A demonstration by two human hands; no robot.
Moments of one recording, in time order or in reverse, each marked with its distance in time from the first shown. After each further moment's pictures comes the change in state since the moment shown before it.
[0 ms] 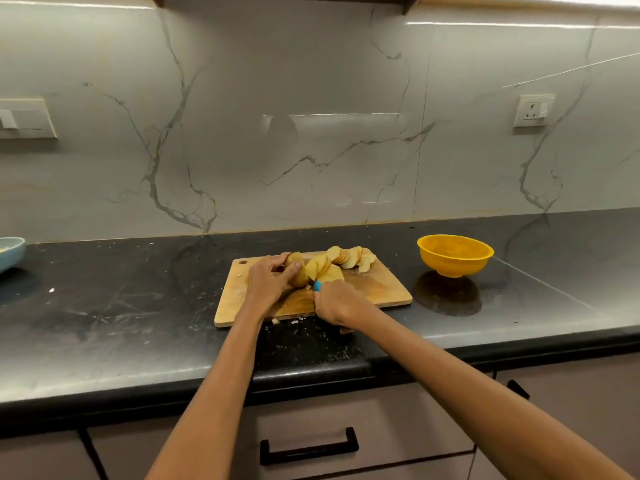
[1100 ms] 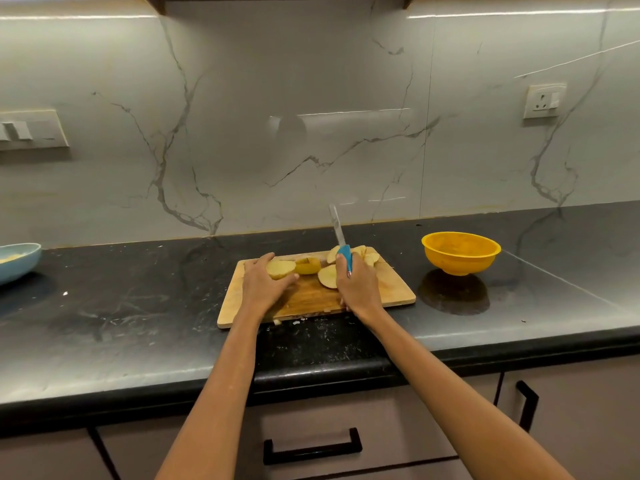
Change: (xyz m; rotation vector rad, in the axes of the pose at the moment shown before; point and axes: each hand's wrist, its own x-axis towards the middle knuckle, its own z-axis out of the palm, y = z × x) left_hand -0.001 -0.003 -0.006 0.181 0.017 -0.179; right_hand 0.027 0.031 0.010 0.645 0.542 -0.138
